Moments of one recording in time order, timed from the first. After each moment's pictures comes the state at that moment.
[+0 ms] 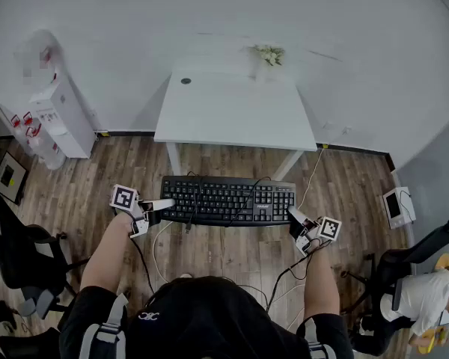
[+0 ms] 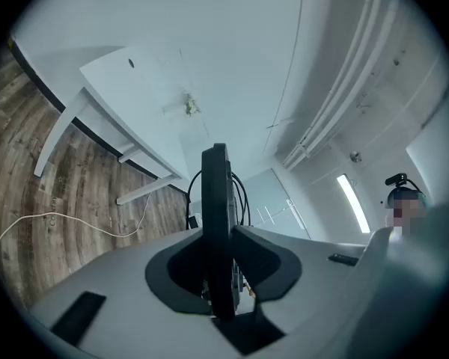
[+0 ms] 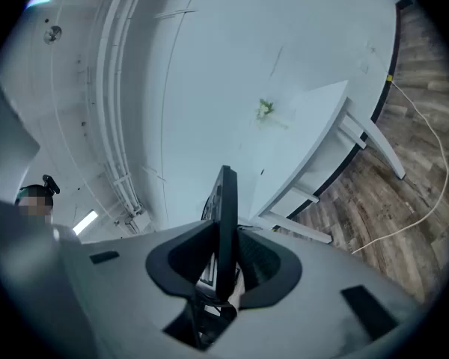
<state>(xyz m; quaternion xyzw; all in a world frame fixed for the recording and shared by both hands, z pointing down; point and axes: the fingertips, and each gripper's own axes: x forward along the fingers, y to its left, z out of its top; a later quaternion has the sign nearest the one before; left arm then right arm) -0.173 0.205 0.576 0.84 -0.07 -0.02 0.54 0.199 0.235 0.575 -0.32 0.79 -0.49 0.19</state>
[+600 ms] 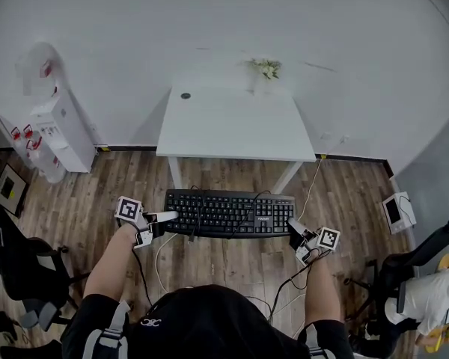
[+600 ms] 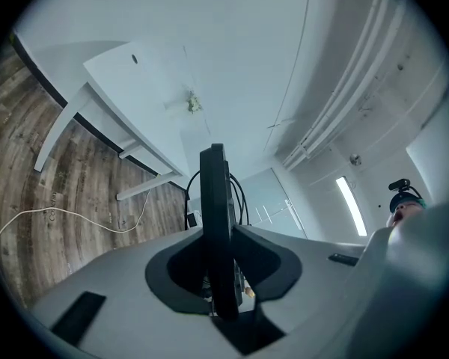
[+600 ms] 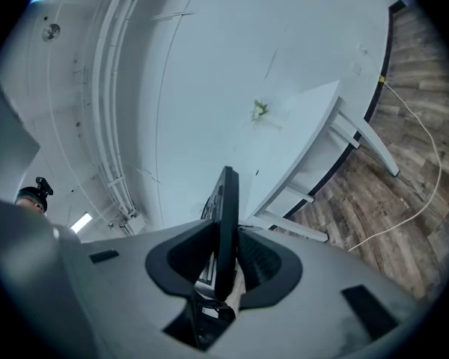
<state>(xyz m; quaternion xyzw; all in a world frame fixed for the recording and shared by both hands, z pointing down) -0.183 0.211 0.585 0.83 -0.07 -0.01 0.56 0.187 0.247 0.587 -0.33 0.77 -0.50 0.19</state>
